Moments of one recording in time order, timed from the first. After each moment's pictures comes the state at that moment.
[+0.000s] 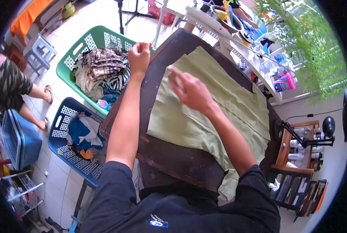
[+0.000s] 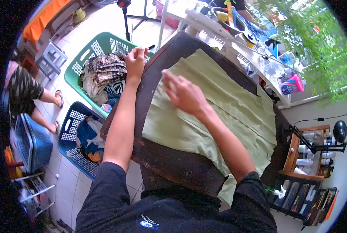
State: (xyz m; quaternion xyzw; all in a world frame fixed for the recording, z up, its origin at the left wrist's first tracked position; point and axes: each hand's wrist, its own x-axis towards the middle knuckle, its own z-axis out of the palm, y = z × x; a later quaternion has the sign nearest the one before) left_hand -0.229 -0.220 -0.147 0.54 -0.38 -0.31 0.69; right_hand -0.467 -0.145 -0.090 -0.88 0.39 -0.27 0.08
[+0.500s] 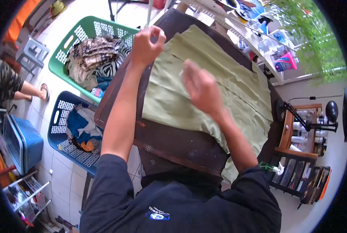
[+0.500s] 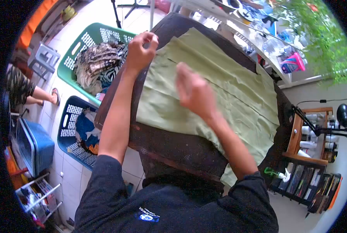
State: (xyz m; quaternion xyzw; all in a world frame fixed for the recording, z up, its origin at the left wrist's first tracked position) left_hand -0.269 -0.187 -0.122 0.53 -0.60 -0.17 0.58; right_hand -0.505 -0.064 -0.095 -0.84 0.45 -0.30 0.06
